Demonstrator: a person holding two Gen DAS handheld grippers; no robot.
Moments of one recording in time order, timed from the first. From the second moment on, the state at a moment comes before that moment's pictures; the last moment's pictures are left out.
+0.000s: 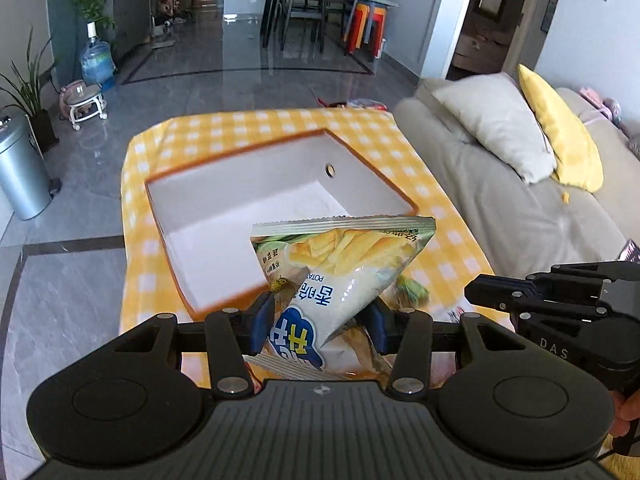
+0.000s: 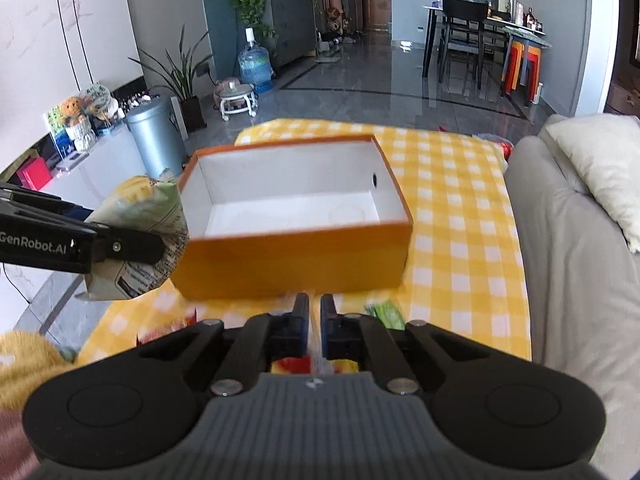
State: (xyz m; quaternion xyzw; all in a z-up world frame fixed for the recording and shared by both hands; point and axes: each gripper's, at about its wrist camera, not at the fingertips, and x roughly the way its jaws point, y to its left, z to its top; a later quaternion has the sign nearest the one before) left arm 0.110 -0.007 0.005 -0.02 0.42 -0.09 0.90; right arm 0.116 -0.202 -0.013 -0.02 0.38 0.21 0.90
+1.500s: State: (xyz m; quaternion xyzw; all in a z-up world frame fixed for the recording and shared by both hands) left arm 0.064 0.045 -0.051 -0.07 0.49 -0.04 0.87; right arm 0.094 -0.133 -0.159 0.00 0.64 0.15 0.76
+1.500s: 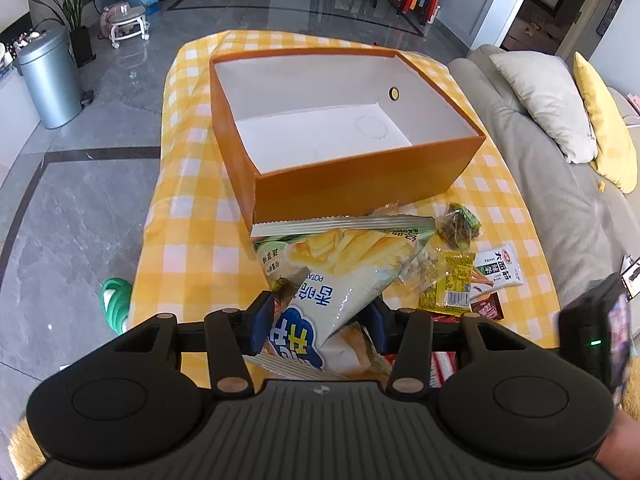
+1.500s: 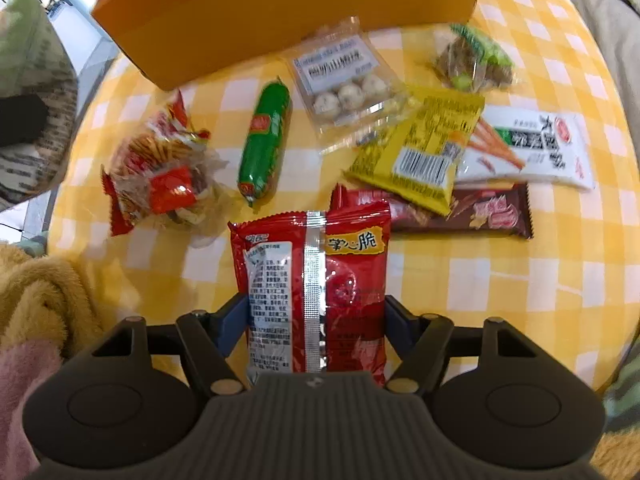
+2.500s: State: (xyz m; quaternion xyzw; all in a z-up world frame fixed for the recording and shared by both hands) left arm 0.180 0.037 0.003 -0.03 0.43 -0.07 0.90; right arm 0.235 -0.127 0.012 -0.01 0.41 0.23 0.88
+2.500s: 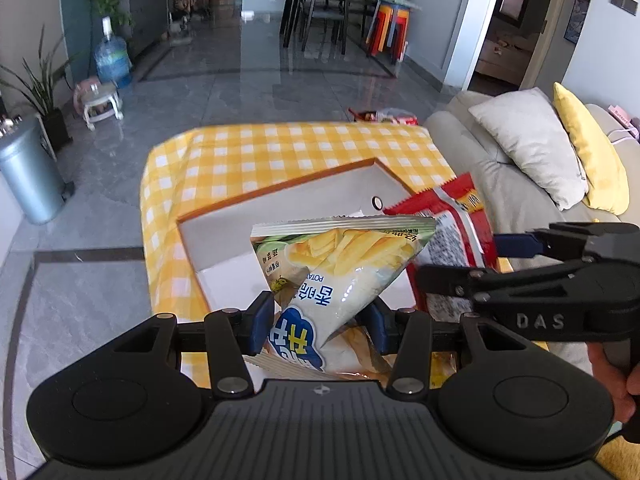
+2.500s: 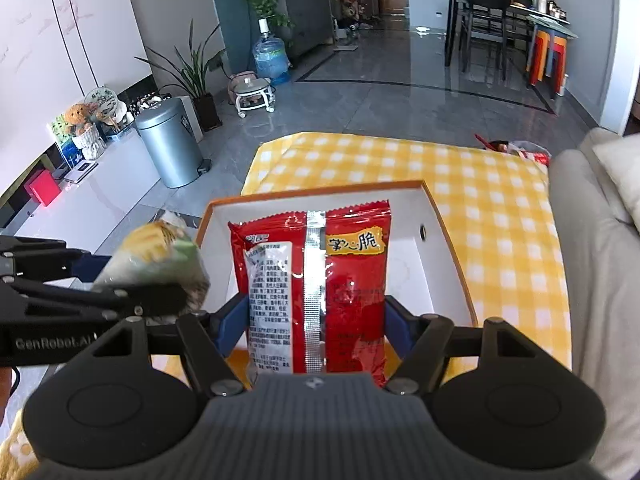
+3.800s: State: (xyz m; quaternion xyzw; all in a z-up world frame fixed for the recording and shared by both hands) left arm 0.273 0.020 -0.103 0.08 0.54 -0.04 0.83; right arm 0.369 -0.089 -0.127 -0.06 0.56 0.22 0.80
